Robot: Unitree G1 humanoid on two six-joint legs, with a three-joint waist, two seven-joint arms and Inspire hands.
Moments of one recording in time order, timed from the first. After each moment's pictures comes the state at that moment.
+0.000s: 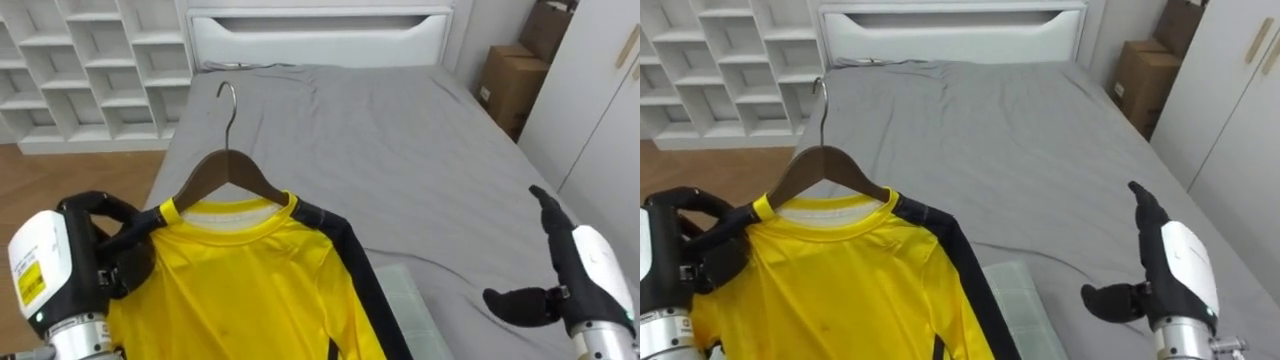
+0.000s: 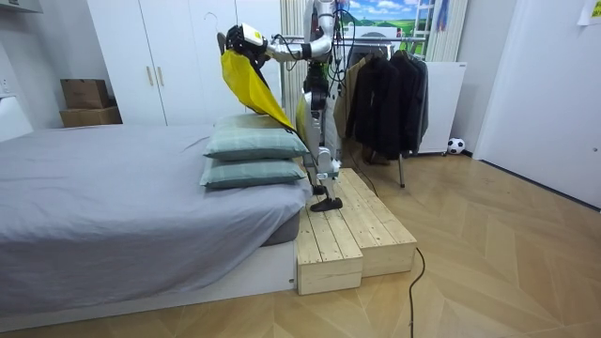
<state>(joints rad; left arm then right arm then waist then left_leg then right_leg) 0.07 0.27 0.07 0.09 0.62 -0.01 0.60 0.09 -0.31 -0.05 0.06 -0.44 0.01 -0.14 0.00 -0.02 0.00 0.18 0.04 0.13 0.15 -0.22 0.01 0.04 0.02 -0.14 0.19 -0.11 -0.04</state>
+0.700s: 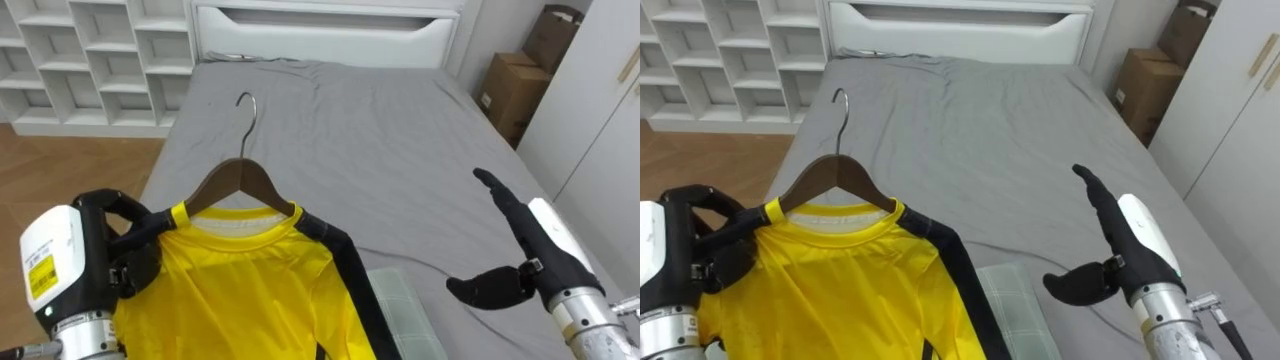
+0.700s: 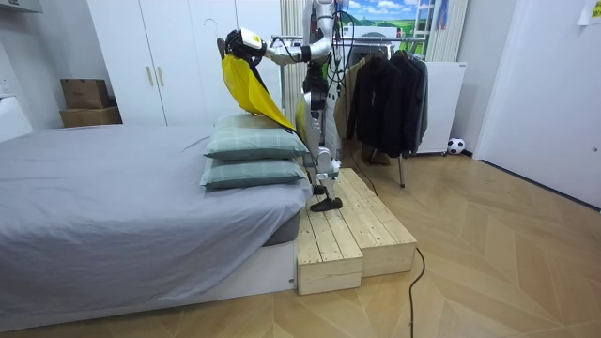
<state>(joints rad) 0.07 0.27 0.06 0.08 0.67 -0.01 0.56 0.03 -0.33 -0.05 -0.03 -0.42 0.01 0.09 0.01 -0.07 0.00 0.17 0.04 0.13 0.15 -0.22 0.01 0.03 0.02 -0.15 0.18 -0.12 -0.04</state>
